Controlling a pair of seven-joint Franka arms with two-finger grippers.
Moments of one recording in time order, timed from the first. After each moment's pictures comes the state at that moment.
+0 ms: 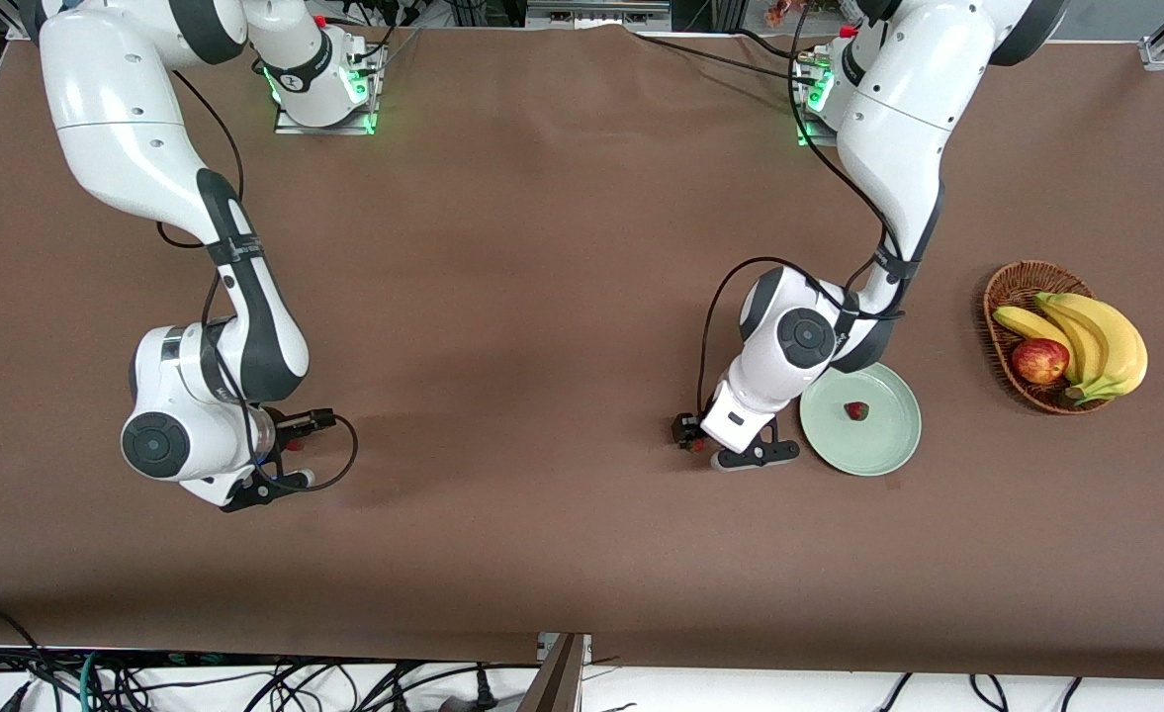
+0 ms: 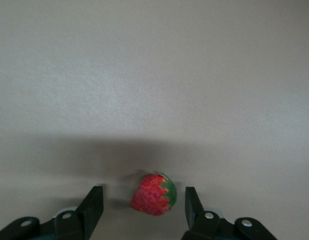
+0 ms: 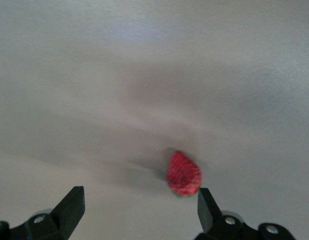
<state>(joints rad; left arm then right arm) -0.35 0.79 -0.09 -1.61 -0.10 2.61 -0.52 0.10 0.87 0.02 -1.28 -0.04 1.93 -0.20</state>
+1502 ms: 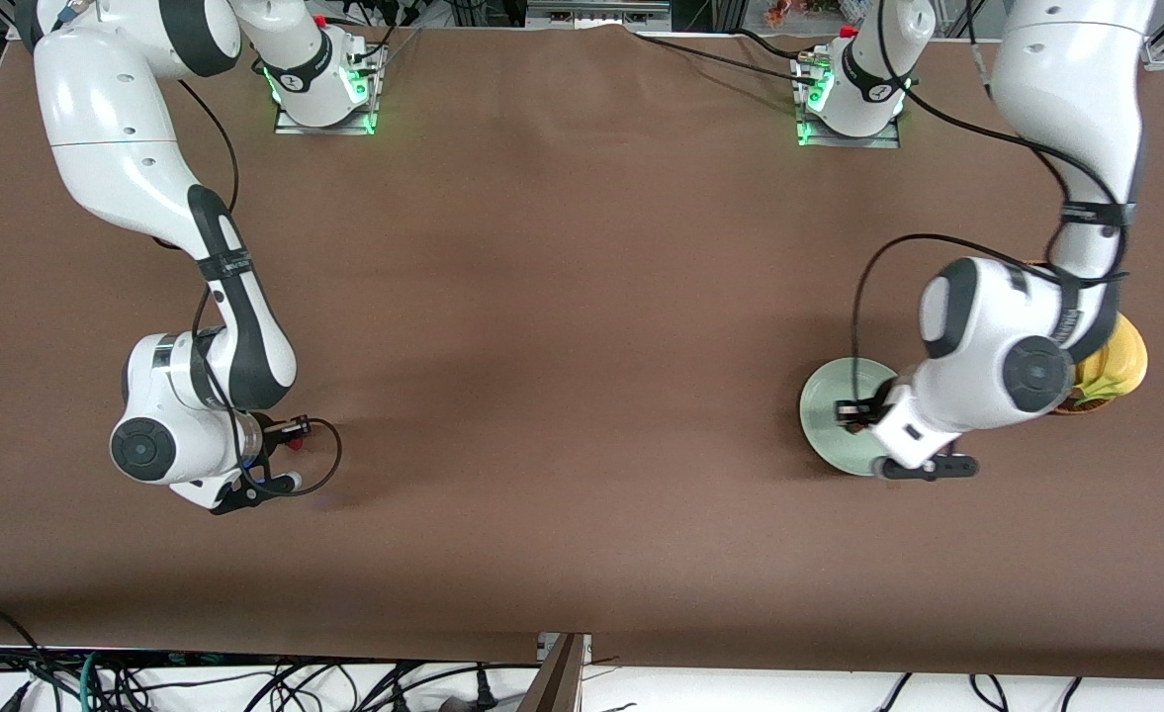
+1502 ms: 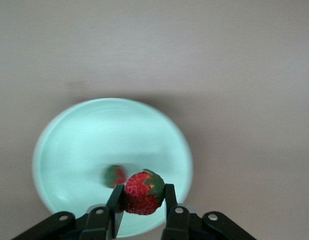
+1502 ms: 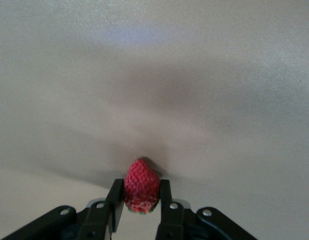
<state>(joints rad) -0.03 0.58 -0.06 -1.60 -0.08 2.06 -0.07 0.06 0.90 0.02 -1.29 -0.04 1.97 -0.22</state>
